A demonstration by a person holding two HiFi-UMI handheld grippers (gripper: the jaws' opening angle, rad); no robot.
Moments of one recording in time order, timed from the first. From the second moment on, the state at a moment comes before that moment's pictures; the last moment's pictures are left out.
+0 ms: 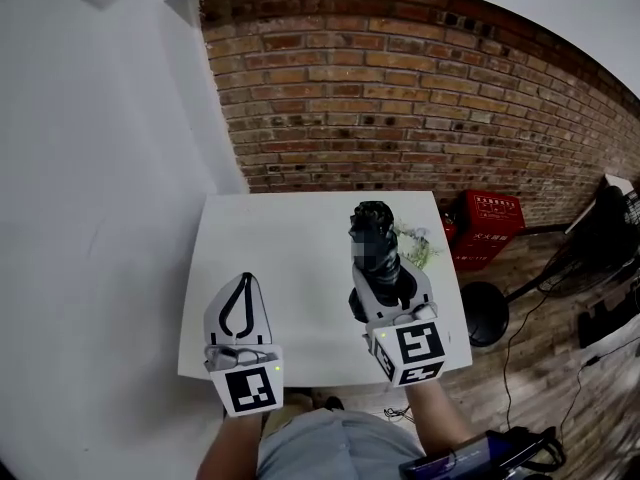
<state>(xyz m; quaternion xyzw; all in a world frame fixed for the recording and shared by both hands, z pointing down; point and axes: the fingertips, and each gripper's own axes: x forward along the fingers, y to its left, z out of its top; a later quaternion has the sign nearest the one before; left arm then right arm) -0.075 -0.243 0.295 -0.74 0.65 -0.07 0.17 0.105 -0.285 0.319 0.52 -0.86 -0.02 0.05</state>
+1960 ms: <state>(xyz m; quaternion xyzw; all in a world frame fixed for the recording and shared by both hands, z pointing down) -0.146 -0.363 0.439 -0.77 0.61 -0.18 0.04 0.040 -0.366 0.549 0.50 -0.83 0.14 0.21</state>
